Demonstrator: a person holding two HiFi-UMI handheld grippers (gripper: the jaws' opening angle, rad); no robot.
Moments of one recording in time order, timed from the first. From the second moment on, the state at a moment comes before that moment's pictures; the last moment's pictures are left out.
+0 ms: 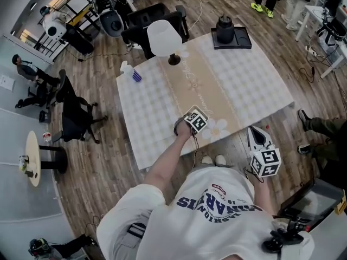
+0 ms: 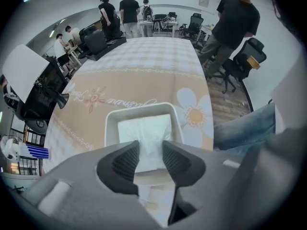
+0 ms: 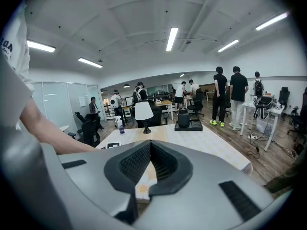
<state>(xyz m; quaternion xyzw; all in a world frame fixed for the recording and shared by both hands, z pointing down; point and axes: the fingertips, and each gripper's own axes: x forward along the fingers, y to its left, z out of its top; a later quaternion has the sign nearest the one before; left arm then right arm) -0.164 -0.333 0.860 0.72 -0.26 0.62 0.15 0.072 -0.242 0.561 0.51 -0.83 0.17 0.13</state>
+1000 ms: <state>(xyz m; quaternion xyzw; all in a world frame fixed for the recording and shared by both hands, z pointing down) -0.116 -0.346 0.729 0.76 -0.28 0.58 0.03 0.066 -0.242 0.559 0.51 -0.84 0.17 0.12</state>
